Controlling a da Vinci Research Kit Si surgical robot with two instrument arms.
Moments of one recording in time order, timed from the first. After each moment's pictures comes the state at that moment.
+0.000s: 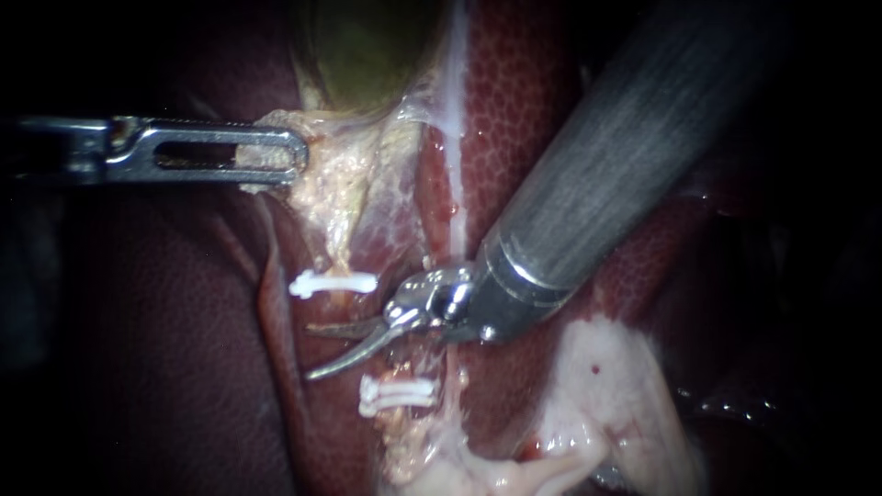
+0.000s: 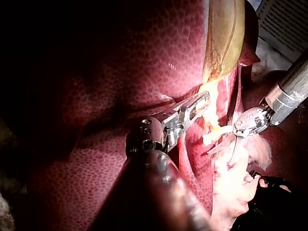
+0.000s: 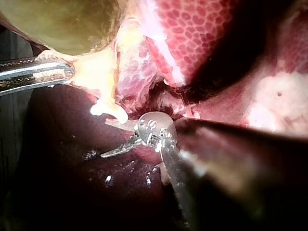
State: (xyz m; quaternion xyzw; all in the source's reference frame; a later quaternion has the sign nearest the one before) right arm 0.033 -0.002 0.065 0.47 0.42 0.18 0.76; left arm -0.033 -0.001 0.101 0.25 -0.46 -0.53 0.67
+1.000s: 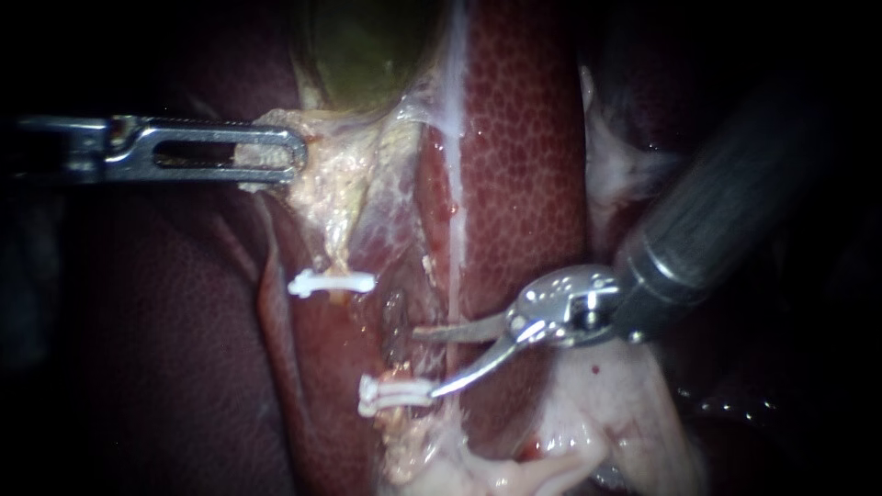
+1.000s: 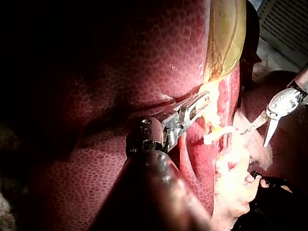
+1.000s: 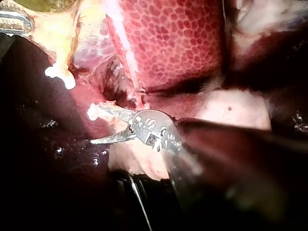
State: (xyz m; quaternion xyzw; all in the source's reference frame) right arm 0.021 0.001 0.060 0.31 0.50 0.12 0.80; left arm -0.033 0.000 0.101 0.25 -0.46 -0.53 0.67
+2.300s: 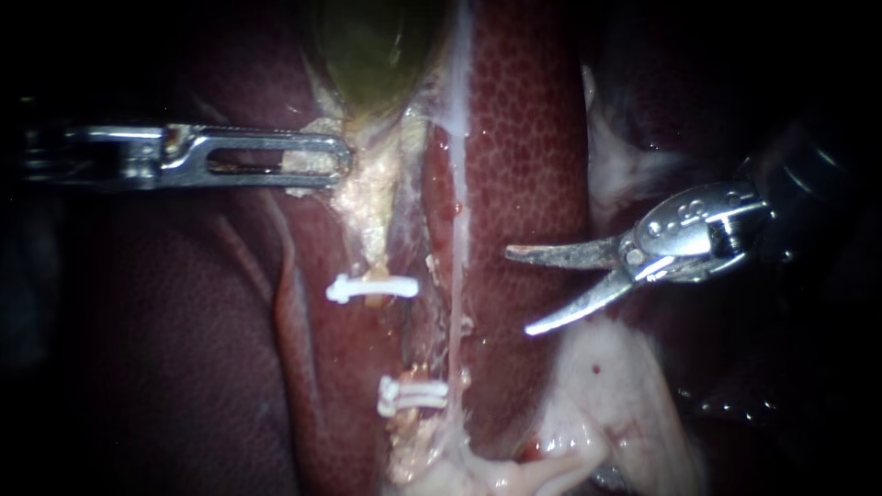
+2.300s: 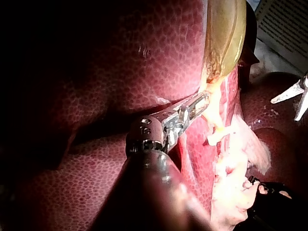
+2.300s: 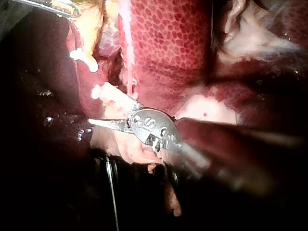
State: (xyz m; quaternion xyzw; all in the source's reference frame) right arm 0.016 0.005 0.051 0.23 0.53 0.11 0.81; left arm -0.038 -0.001 0.105 0.25 -0.45 -0.53 0.67
